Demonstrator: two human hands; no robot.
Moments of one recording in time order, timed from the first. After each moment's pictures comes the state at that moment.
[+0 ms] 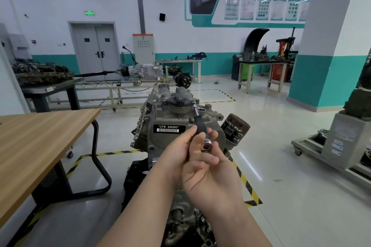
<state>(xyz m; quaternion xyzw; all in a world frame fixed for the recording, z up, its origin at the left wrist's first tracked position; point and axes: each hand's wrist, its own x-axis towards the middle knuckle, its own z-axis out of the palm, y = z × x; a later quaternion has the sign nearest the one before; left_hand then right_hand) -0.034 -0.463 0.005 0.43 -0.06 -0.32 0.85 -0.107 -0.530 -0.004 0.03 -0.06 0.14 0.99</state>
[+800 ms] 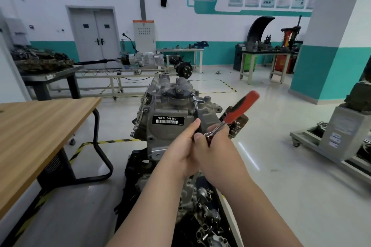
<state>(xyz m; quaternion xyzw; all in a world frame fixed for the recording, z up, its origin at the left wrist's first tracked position) -0.042 -0.478 0.006 0.45 -0.02 -0.32 0.83 -0.100 -0.553 0.008 -0.86 0.10 -0.21 0.46</state>
